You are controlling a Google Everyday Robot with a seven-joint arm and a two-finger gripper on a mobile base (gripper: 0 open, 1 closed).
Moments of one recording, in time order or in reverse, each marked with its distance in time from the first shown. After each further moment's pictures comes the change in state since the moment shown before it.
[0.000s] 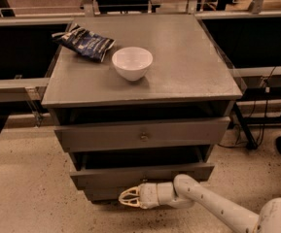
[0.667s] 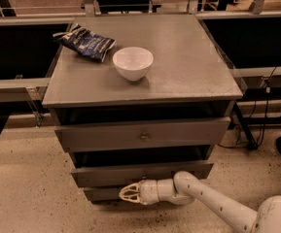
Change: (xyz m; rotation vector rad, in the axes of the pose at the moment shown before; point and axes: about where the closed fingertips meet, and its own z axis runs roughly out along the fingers) arm 0.003 -0.015 -0.004 0.015 0.009 -0.009
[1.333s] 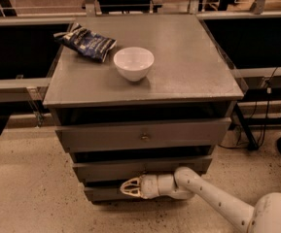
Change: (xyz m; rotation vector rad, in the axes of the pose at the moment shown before) arm 0.007 -0.021 -0.003 0.013 0.013 -0.012
